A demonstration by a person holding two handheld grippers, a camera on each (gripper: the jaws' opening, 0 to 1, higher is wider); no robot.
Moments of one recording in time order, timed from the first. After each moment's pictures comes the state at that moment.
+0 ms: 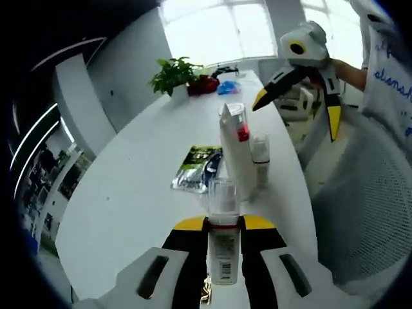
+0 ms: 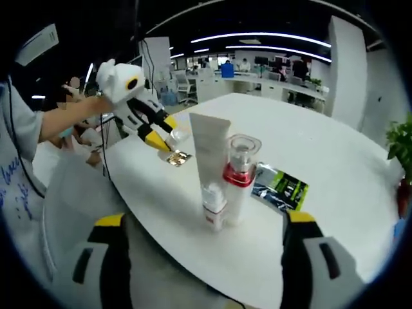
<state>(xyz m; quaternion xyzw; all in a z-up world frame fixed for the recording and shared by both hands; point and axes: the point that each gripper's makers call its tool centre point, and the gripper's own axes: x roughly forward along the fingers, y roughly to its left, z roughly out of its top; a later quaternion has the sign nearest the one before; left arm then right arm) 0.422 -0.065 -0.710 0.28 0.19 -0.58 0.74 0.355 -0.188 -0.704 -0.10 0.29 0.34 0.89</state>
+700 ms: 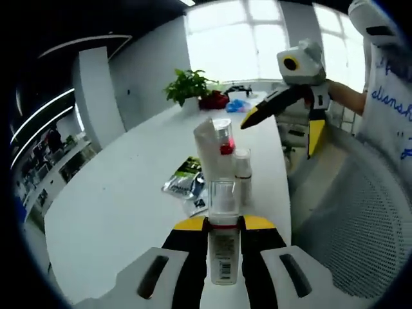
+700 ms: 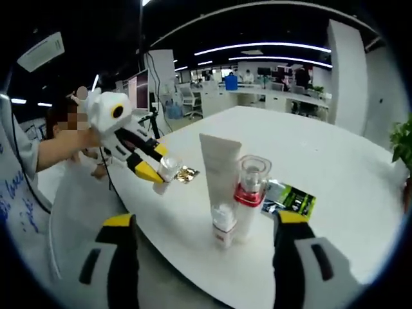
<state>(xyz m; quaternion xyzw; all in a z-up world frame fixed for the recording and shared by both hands) 0.383 -0.072 -0.705 0.19 0.18 -0.57 0.78 0.362 -0.169 -0.685 -0.07 0.24 0.36 0.90</state>
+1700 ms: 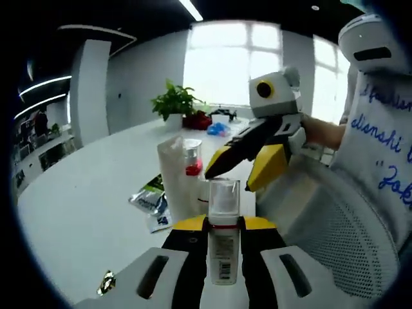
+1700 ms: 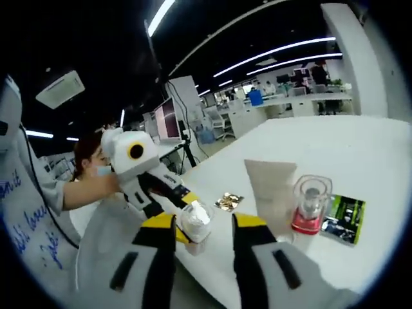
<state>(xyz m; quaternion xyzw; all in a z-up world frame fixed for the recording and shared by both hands) 0.343 -0.105 -0.693 0.07 0.17 -0.64 0.74 0.362 -0.106 -0.668 0.07 0.19 0.46 0.86</state>
